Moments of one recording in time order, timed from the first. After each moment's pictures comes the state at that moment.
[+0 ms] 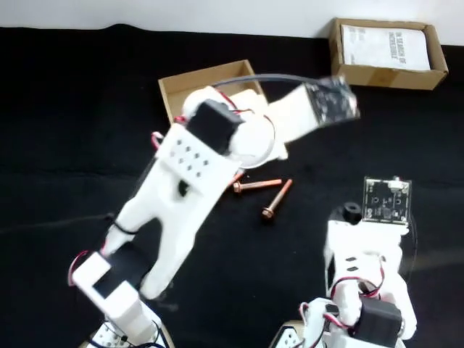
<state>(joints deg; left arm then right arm) 33.5 5.3 -37.4 93.0 -24.5 3.8 -90.5 60.4 72.4 5.6</state>
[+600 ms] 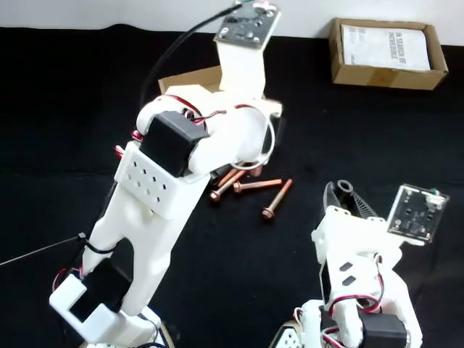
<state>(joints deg) 32.6 -2.8 -37.4 87.3 24.7 -5.1 -90.5 52.8 70.0 -15.3</state>
